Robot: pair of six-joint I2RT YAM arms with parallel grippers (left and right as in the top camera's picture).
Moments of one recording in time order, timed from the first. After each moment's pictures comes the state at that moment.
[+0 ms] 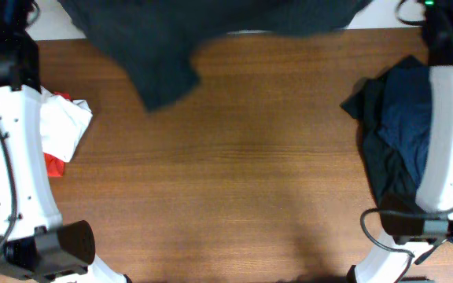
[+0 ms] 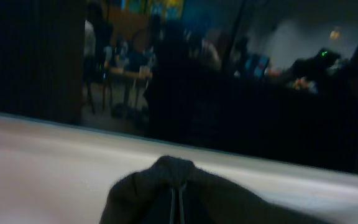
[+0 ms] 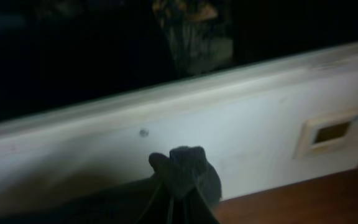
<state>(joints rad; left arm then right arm) 0.17 1.83 2.16 -0.25 0.18 -0.23 -0.06 1.94 2.58 -0.85 0.07 0.18</state>
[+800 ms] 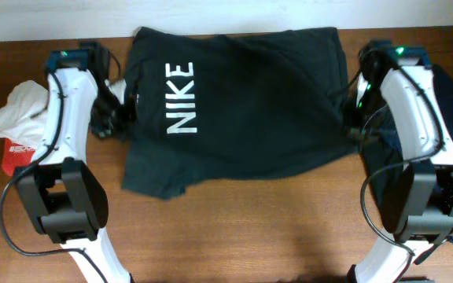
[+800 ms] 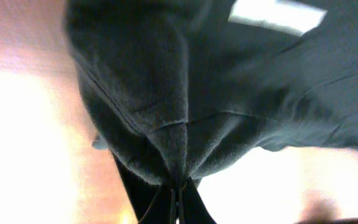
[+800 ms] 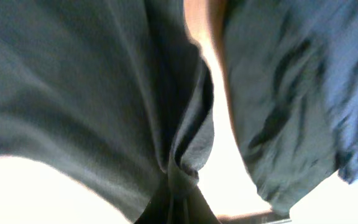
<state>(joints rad) 0.05 2.06 1.87 -1.50 0.18 -0.13 -0.07 1.95 1.74 -1.51 0.08 0.15</state>
